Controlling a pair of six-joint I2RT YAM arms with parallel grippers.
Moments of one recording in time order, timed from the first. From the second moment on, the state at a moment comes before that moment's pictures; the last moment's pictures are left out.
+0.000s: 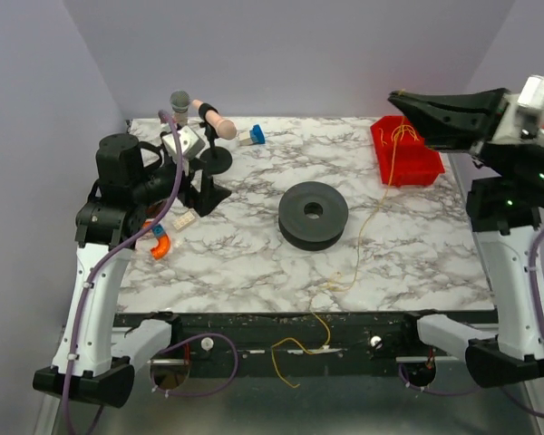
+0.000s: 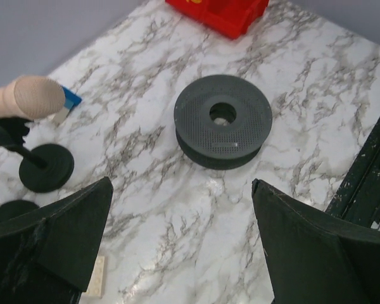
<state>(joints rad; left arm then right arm) -0.13 0.99 1.33 -0.72 0.71 0.23 0.13 1.11 1.63 0.52 -0.96 0.26</state>
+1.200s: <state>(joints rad) -0.45 1.28 1.49 -0.33 0.91 -0.03 0.60 1.44 1.40 0.64 -0.62 0.52</state>
